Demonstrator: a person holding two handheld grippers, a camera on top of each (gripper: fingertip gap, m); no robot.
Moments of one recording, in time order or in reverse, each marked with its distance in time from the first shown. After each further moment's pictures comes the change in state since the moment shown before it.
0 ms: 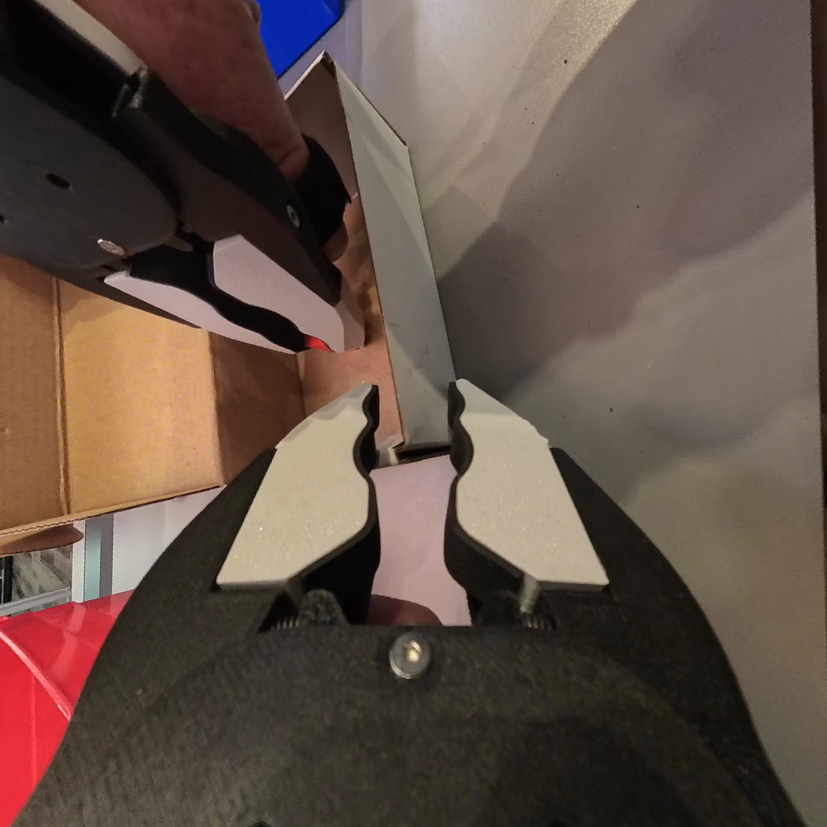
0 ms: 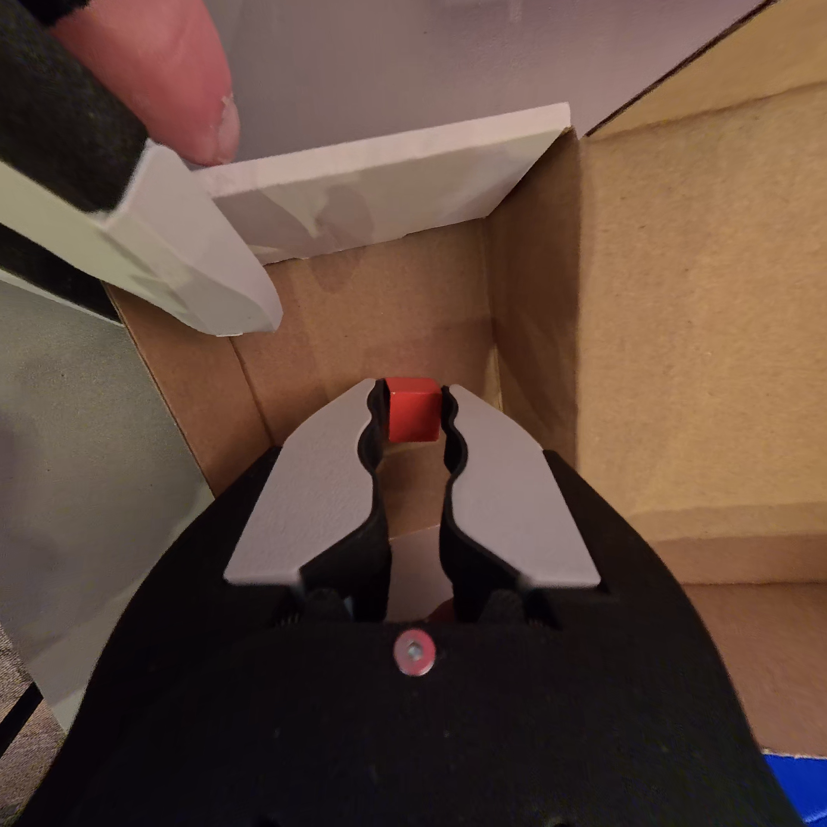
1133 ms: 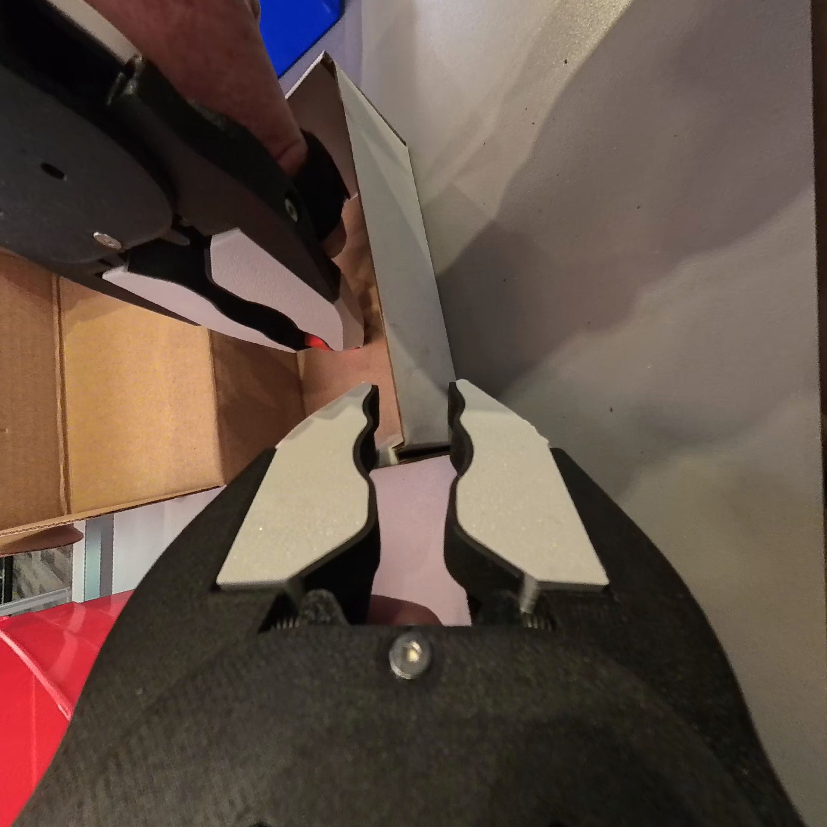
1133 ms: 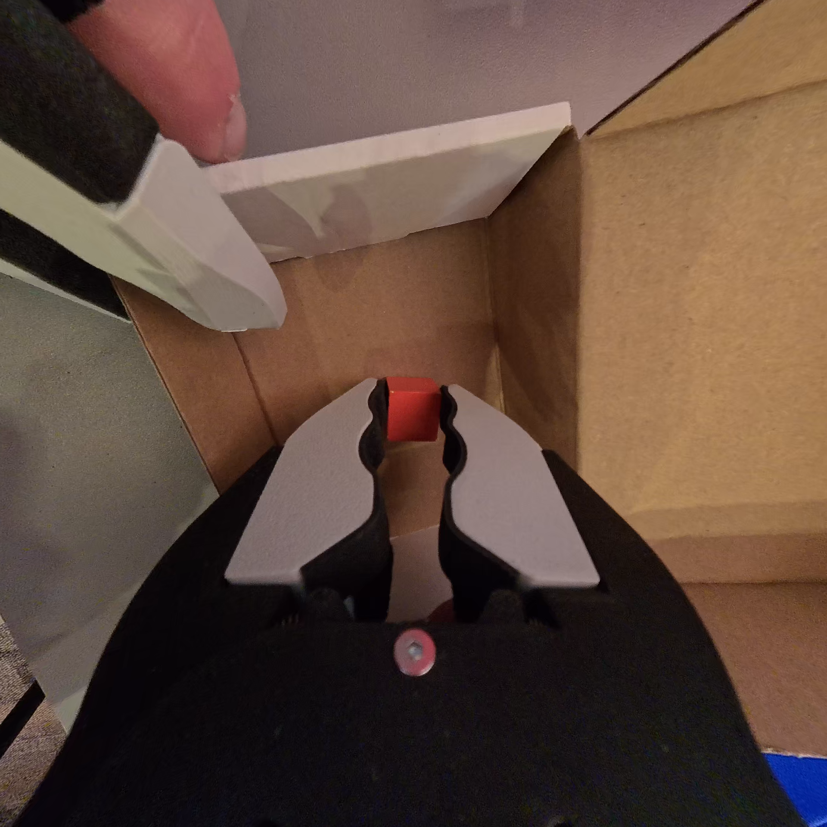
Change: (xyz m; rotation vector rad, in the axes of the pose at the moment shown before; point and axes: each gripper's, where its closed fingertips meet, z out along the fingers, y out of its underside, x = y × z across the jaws) left arm 0.000 0.000 0.000 0.000 -0.001 0.000; right arm -0.001 0.000 -0.001 0.010 -0.006 0.000
